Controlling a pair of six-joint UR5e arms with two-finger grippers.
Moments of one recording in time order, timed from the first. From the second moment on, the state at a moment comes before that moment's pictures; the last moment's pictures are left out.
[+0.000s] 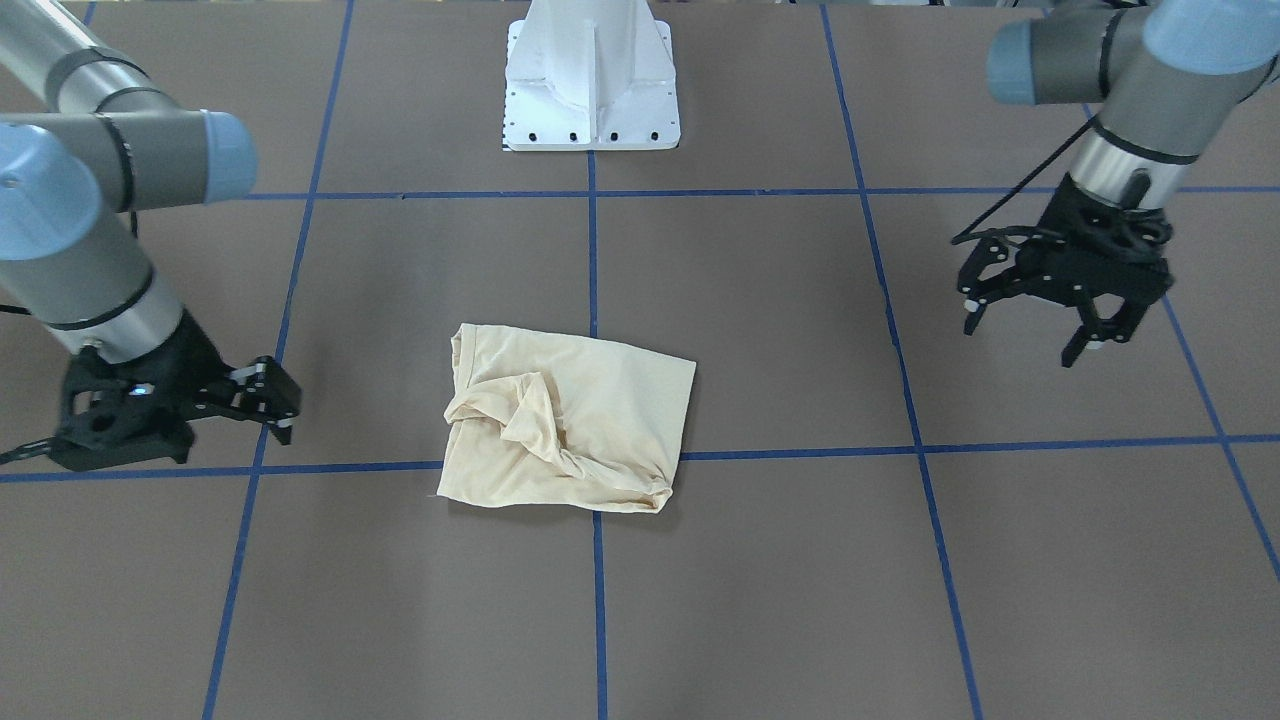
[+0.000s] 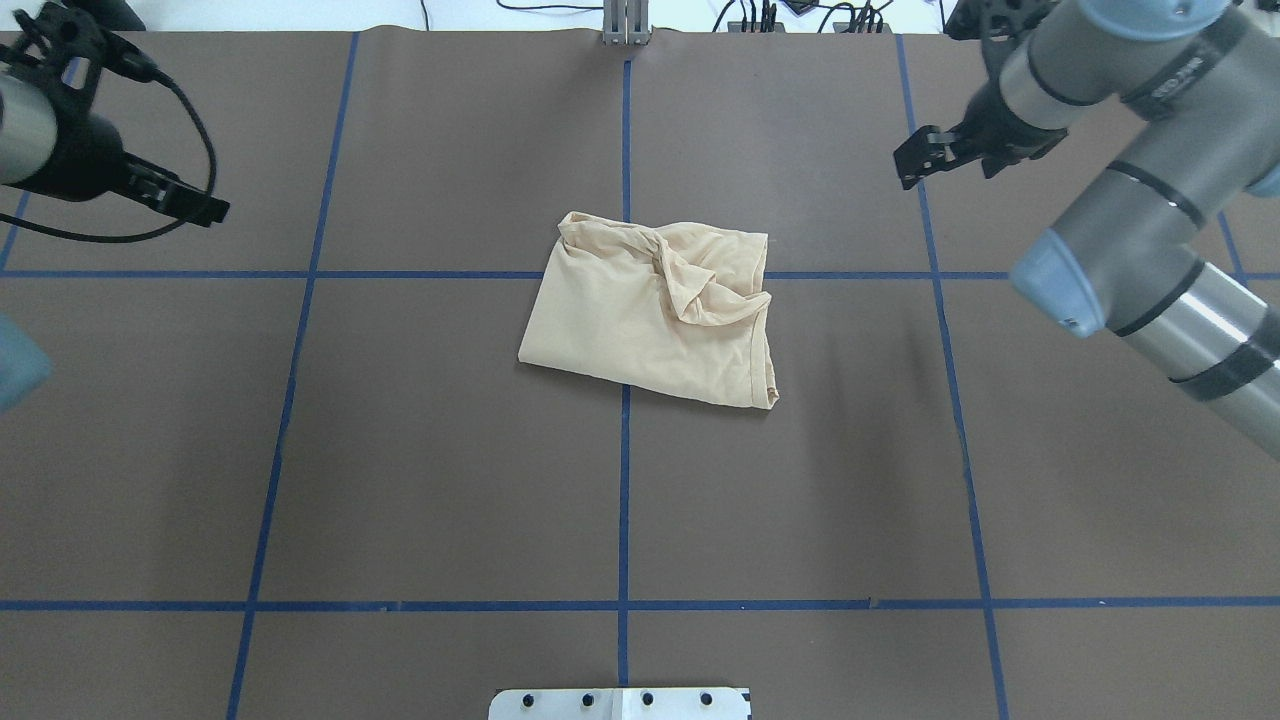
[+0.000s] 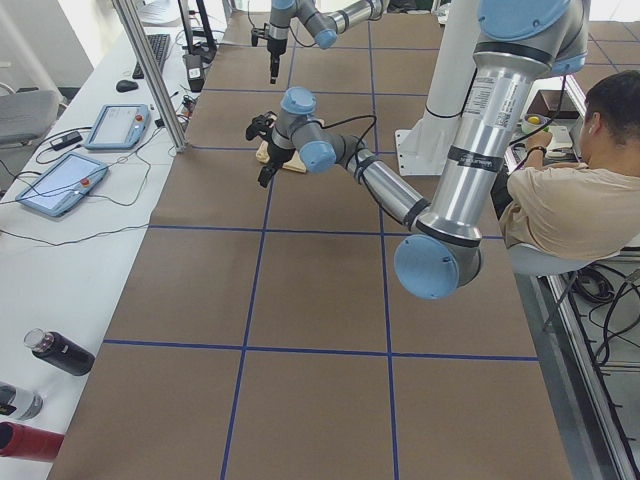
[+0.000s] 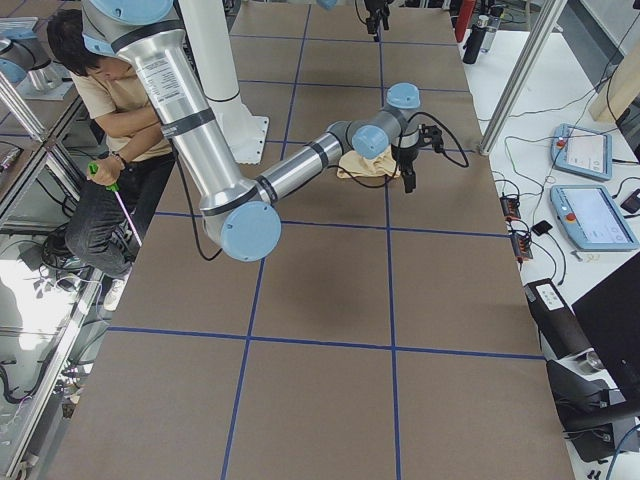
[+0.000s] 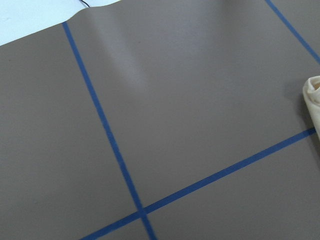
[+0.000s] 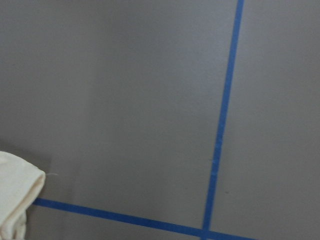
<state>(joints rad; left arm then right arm) -1.08 -1.75 -1.92 -1.86 -2.04 -0.33 1.05 -1.18 1.68 -1.43 2.12 0.61</state>
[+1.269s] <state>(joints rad) -1.53 -1.51 -1.87 -1.50 -2.21 0.13 1.58 -1.73 1.81 -1.62 2.31 -0.08</state>
